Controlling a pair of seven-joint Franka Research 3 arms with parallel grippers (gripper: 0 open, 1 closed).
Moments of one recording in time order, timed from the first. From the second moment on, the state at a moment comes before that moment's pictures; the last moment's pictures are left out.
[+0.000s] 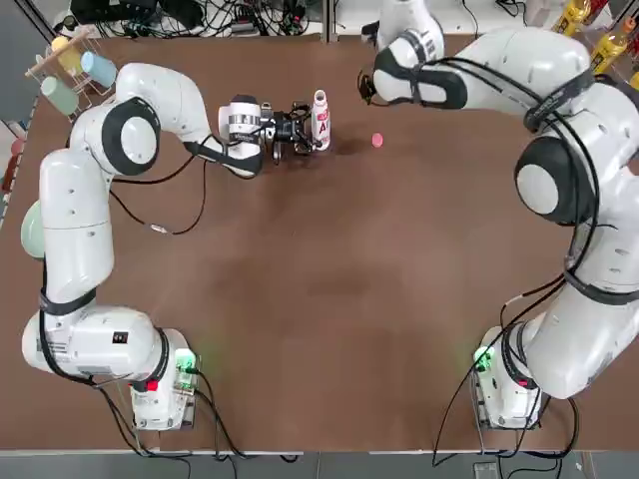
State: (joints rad) left arm -0.06 0.97 -0.52 -1.65 -1.63 2.45 -0.25; right arm 0.52 0.48 0.01 -1.63 -0.09 2.26 0.37
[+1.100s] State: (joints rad) left arm -0.06 0.97 -0.52 -1.64 -1.62 2.46 -0.26; right arm 0.39 0.18 0.01 -1.60 -0.08 1.95 0.36
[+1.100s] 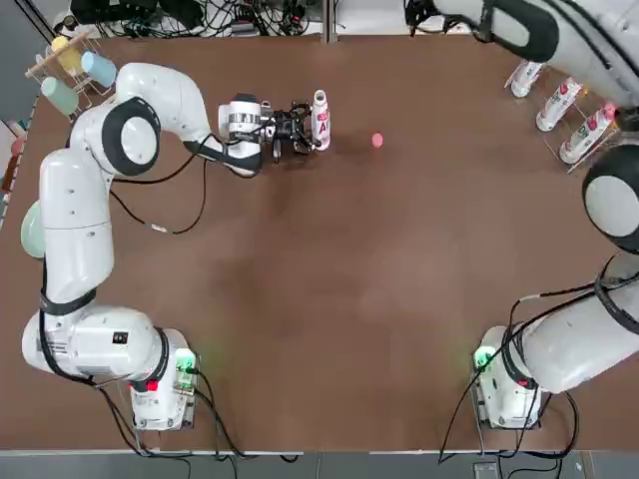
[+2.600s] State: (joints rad) left arm 0.00 0.92 -0.52 -1.72 -1.50 2.46 -0.28; right arm 0.17 0.03 0.01 -1.51 -0.08 1.62 0.04
